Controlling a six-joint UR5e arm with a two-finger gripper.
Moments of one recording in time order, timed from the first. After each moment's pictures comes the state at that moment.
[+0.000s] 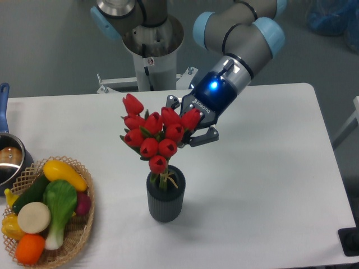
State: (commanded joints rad) arm 2.72 -1.74 -1.76 -0.81 0.29 1.10
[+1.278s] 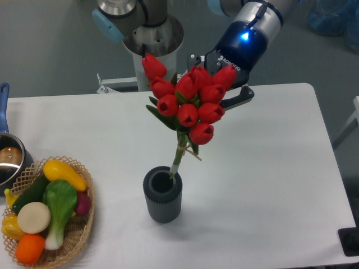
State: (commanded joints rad) arm 2.78 -1.69 -1.62 -0.81 0.31 0.85
